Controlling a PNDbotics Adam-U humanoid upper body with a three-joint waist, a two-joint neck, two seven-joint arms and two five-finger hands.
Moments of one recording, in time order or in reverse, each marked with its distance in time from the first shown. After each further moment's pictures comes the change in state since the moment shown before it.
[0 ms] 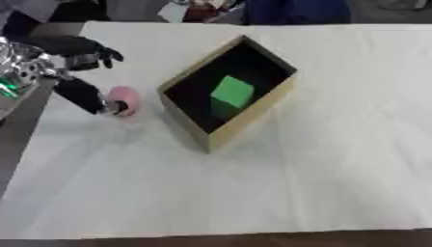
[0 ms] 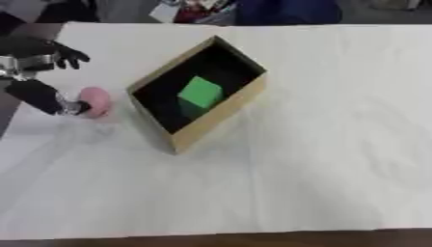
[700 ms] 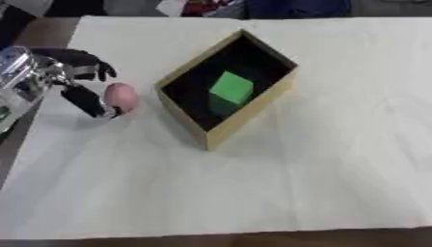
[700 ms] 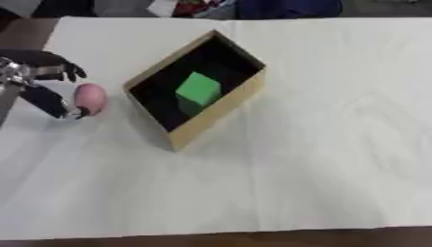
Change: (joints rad) left arm -0.032 -0.034 -0.031 0.134 -0.058 -0.018 -0.018; right arm 0.000 0.005 0.000 0.000 0.001 -0.001 0.007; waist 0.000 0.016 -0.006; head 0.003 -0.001
